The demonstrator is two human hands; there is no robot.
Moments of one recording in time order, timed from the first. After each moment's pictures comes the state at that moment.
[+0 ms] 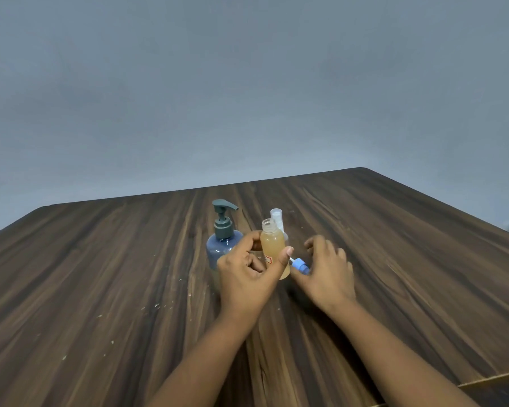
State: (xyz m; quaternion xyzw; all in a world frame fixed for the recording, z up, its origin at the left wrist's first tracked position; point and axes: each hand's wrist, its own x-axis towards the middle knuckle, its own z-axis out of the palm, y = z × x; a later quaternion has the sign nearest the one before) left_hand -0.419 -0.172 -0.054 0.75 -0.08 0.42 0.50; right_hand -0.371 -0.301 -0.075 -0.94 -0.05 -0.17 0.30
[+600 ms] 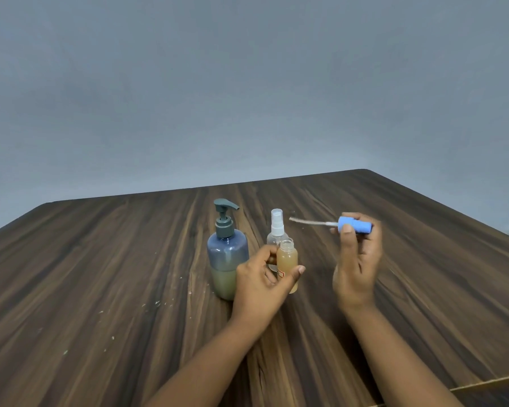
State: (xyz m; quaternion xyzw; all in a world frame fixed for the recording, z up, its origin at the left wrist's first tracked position) left_hand -0.412 -0.181 -0.075 0.80 -0.07 0.30 0.52; right_hand -0.369 -0.312 -0.063 -0.54 -0.19 -0.44 0.70
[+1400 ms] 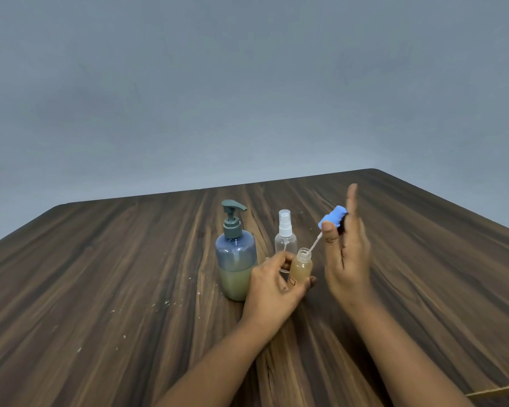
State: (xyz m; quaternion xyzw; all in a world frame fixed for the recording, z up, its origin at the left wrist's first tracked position) left_hand -0.400 -0.179 -0.090 0.83 -0.09 0.27 0.48; right_hand -0.363 -0.304 -0.060 -0.68 -0.26 -0.43 0.54
